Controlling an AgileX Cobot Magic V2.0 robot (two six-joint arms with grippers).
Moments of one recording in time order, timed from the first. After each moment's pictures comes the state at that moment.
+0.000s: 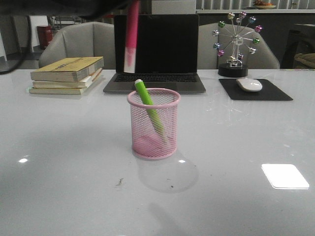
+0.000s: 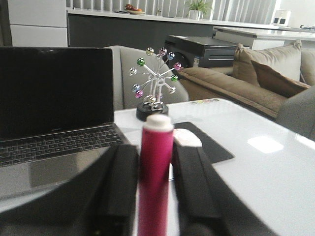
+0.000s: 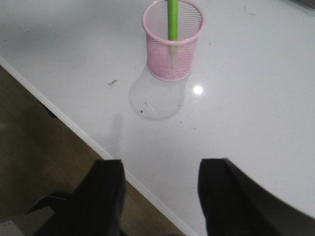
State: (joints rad) left arm -0.78 1.60 -0.83 -0.31 -0.74 0.12; right arm 0.60 0.74 -0.73 0.08 0.74 -0.05
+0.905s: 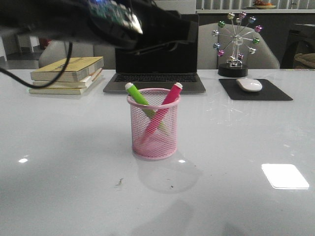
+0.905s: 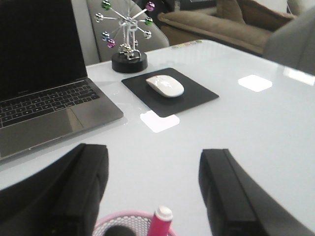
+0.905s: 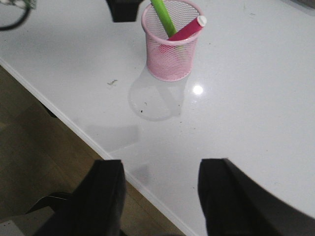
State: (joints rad) left arm -0.81 1.63 -0.93 -0.29 -0.42 0.25; right arm 0.60 0.74 -0.73 0.08 0.74 -0.05
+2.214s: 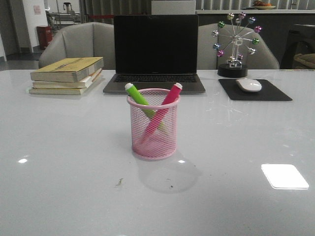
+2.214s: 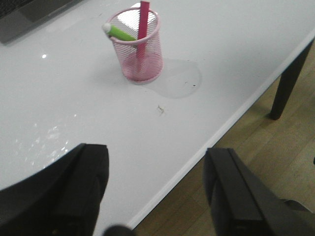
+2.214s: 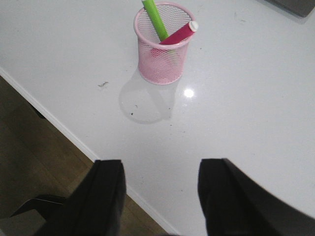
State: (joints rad) left arm -0.72 0.53 -0.61 0.01 0.75 0.10; right arm 0.60 0.73 -0.73 0.03 0.72 -0.05
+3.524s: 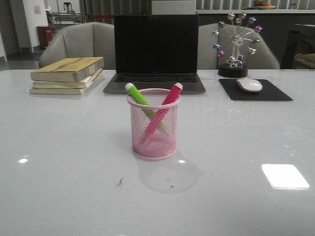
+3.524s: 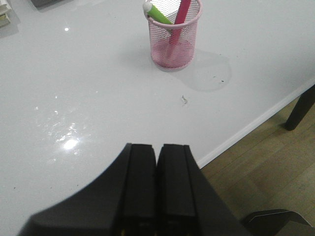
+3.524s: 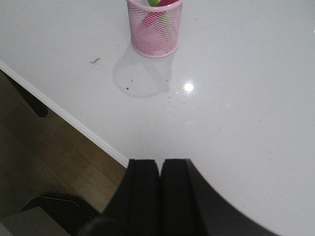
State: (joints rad) left arm -0.72 0.53 -0.60 0.12 0.78 -0.08; right arm 0.60 0.60 -0.55 0.01 0.69 0.03
